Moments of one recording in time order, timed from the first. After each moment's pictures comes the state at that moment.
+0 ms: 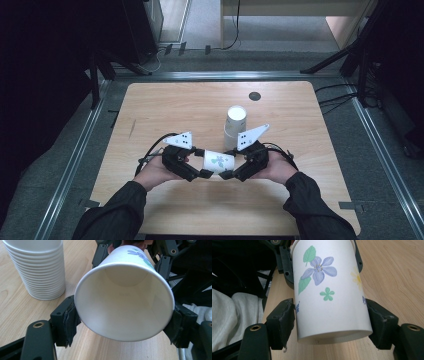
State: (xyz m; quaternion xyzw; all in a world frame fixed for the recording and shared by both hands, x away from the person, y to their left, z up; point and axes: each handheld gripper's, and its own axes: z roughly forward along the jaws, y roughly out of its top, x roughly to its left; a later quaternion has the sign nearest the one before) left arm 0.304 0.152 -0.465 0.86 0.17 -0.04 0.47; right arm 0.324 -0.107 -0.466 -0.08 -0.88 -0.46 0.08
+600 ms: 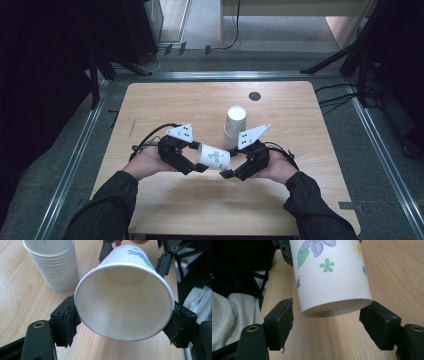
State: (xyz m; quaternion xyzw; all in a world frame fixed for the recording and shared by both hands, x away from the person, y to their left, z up) left arm 0.313 0.150 -0.423 0.92 0.15 0.00 0.37; right arm 0.326 -0.109 -0.466 -0.09 -0.88 -0.46 0.07
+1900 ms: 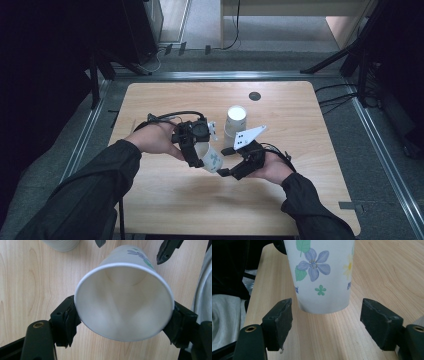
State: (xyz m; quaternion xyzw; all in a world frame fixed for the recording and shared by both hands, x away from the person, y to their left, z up) left arm 0.332 0.093 -0.384 0.99 0.09 0.01 0.08; right arm 0.328 -0.099 -0.475 -0.10 -0.88 -0.45 0.04
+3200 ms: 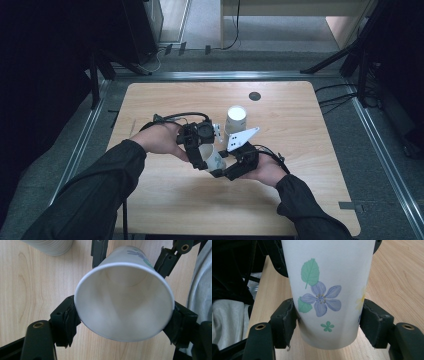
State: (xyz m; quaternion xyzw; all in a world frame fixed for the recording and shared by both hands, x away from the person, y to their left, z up) left arm 0.333 0.084 -0.390 0.99 0.08 -0.01 0.09; right arm 0.324 -0.084 -0.478 -0.10 -0.88 -0.46 0.05
